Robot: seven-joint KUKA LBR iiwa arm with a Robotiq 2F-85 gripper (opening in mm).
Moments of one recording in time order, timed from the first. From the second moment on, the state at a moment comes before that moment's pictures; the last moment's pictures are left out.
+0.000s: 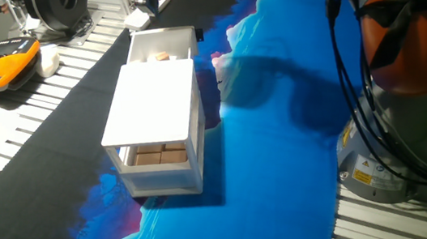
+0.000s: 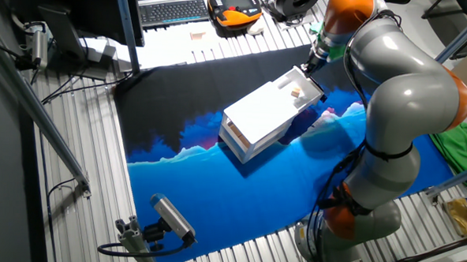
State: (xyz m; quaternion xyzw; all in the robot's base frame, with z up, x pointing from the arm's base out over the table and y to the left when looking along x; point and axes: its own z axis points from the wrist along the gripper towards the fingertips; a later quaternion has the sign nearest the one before) arm 0.569 -0.099 0.254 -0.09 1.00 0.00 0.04
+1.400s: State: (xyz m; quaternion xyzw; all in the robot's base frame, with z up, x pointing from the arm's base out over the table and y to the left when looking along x) arm 0.603 -0.147 0.253 -0.10 0.99 0.01 0.05
